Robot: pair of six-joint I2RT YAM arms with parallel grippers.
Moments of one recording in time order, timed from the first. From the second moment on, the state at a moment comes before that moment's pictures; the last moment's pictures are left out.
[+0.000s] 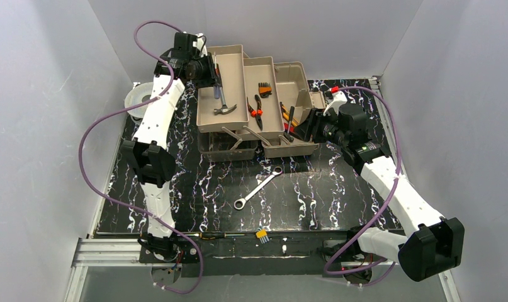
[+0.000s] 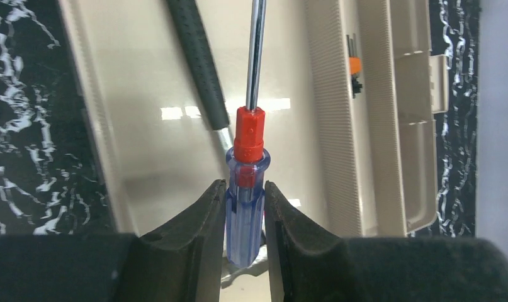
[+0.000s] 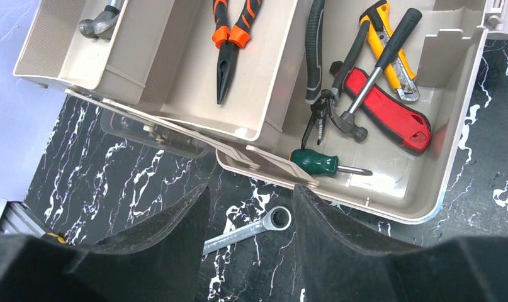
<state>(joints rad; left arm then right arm) -0.22 2.06 2.32 -0.99 0.20 -0.35 0.37 1.14 0.96 -0.21 -0.27 0.39</state>
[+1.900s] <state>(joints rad) -0.05 1.28 1.28 -0.80 -0.05 -0.47 0.37 1.04 0.94 -0.25 -0.07 0.47</state>
